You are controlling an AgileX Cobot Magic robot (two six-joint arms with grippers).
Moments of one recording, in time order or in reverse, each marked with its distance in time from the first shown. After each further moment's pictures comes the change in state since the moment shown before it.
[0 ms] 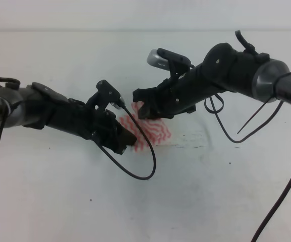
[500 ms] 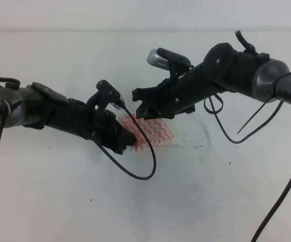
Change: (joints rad) left arm 0.000 0.000 0.000 0.001 -0.001 -0.001; right arm 0.000 -0.001 0.000 -0.004 0.002 0.000
